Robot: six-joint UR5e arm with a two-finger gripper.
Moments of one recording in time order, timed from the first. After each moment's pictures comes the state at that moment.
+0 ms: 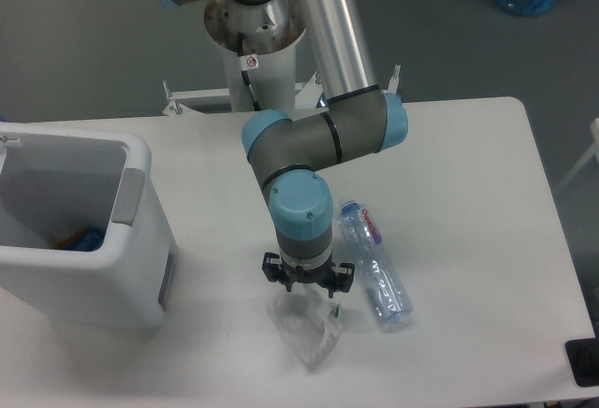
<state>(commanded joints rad) 2.35 -2.12 -1.60 -0.92 1.61 0.52</state>
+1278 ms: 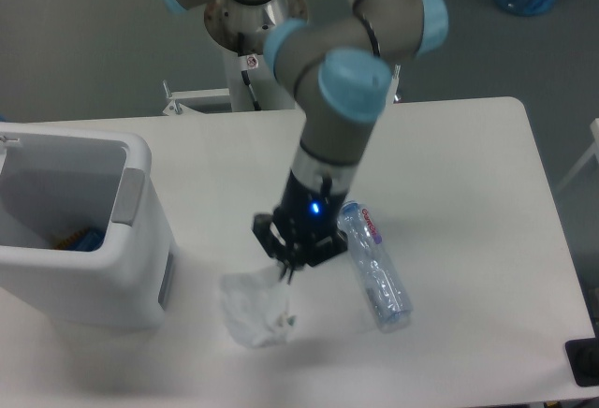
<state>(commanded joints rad) 2.43 -1.75 -1.59 -0.93 1.01 0.44</state>
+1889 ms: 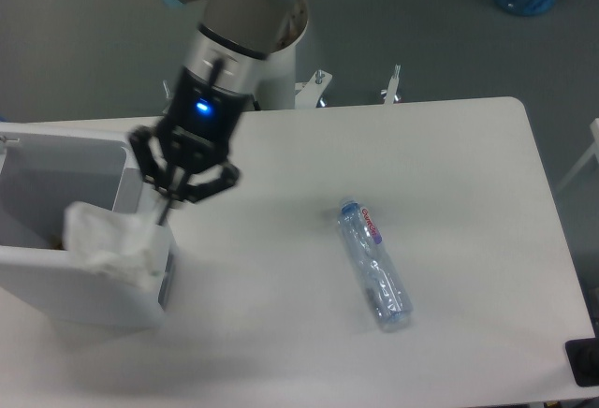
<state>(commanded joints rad) 2.25 -1.63 -1.63 -0.93 0.91 0.36</state>
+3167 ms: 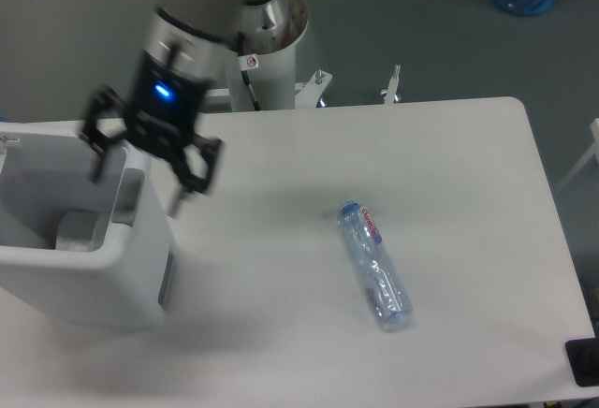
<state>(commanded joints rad) 2.39 -1.78 -1.54 -0.93 1.06 0.39</state>
